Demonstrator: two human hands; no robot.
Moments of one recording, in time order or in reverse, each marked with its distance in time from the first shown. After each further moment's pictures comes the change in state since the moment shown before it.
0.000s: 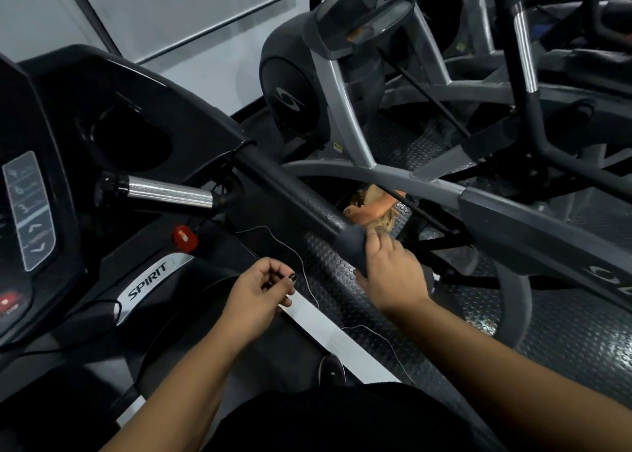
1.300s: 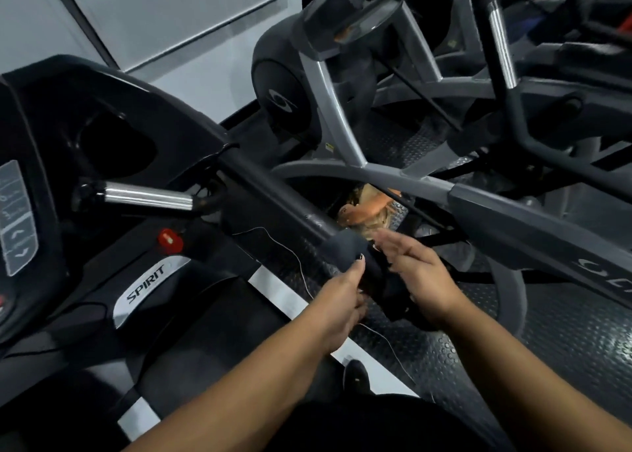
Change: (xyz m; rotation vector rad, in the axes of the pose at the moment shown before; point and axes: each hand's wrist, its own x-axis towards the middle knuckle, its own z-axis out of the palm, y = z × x) left_hand -0.004 0.037 0.140 -0.453 -0.313 -0.459; right_hand -0.030 0.058 -0.028 1.610 -0.102 0.297
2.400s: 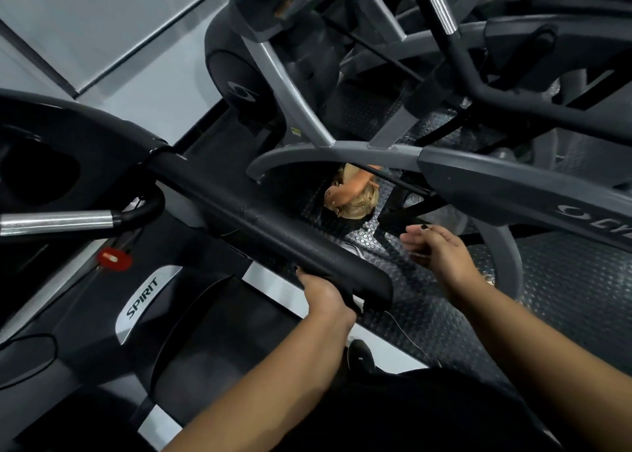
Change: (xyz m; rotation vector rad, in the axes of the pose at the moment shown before) left_hand 0.057 -0.042 0.074 -0.654 0.528 0.046; right_hand 0.009 0.054 -0.125 0.094 0.330 0.111
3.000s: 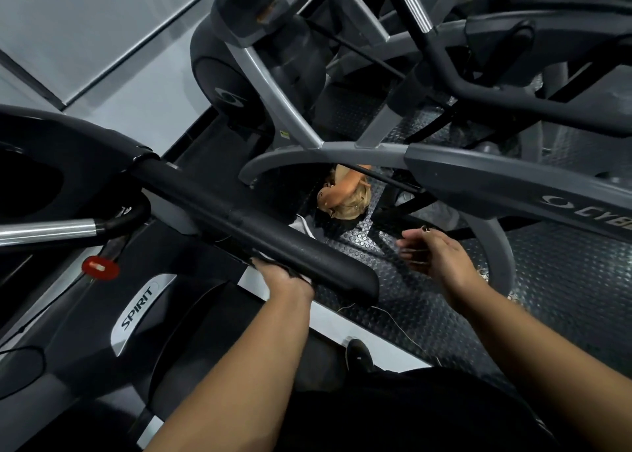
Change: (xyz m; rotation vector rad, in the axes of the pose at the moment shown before) left_hand 0.028 0.040 -0.001 -0.161 -0.023 0.054; right_hand -0.010 0.011 -0.025 -0.017 -0.021 0.007
